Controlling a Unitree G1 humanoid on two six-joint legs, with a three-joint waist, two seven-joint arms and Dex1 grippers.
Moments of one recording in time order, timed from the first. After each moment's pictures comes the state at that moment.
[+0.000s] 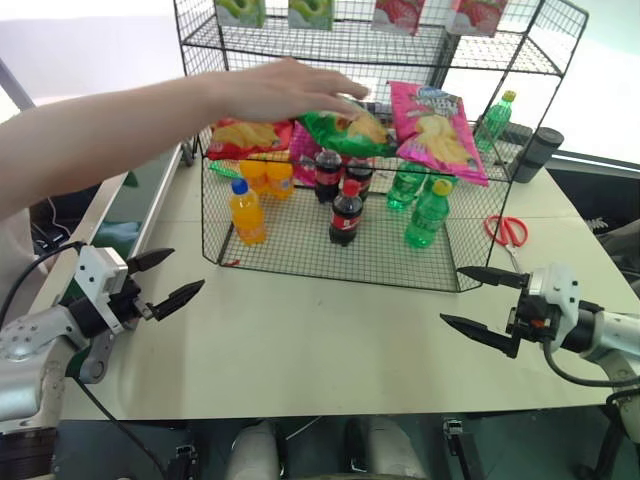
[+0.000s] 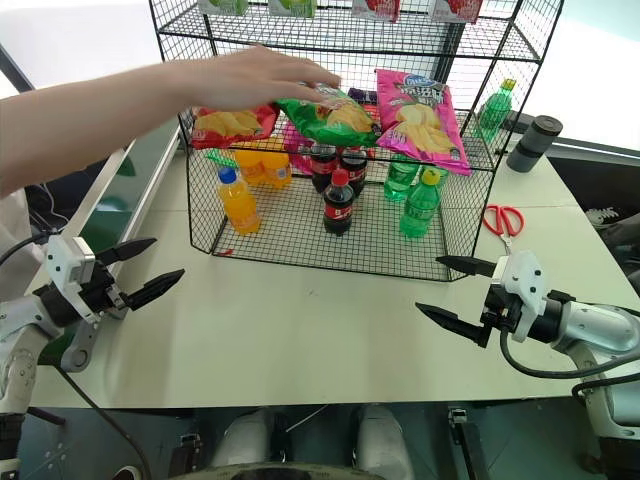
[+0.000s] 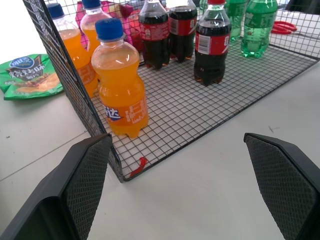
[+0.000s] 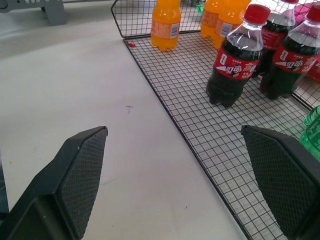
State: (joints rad) left arm 0.02 0.71 0.37 -0.03 -0.49 0.14 -1.00; right arm 0.12 -0.79 -0.32 -0.23 0.51 0.14 1.13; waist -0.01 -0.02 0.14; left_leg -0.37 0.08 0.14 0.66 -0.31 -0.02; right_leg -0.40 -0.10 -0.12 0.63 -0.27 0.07
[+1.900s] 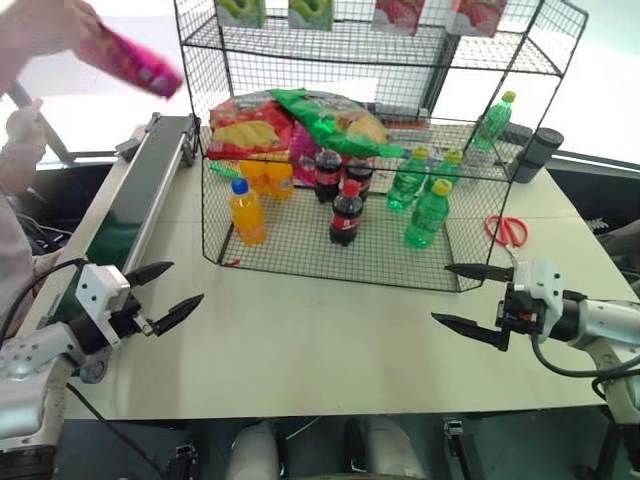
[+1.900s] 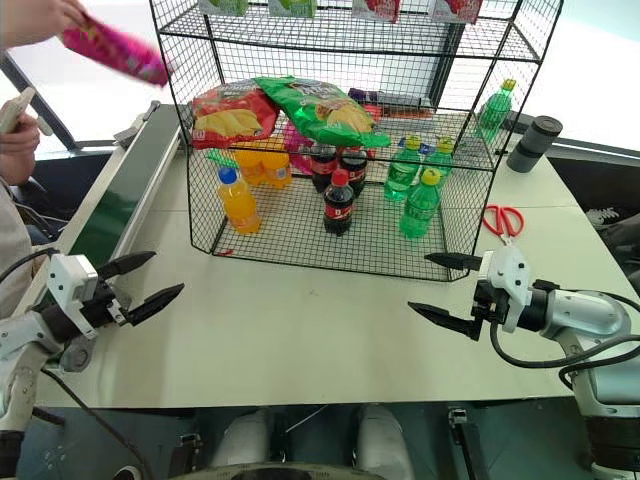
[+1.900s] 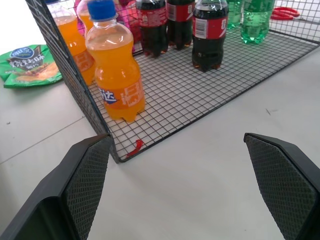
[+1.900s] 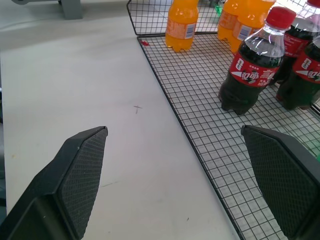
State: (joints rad) left arm 0.10 0.68 0.37 -0.04 -0.47 0.07 -0.99; right arm 0.02 -0.79 -0.25 -0.15 0.47 0.11 1.19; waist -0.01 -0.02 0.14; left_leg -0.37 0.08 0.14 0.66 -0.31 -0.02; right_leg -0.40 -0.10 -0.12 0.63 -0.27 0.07
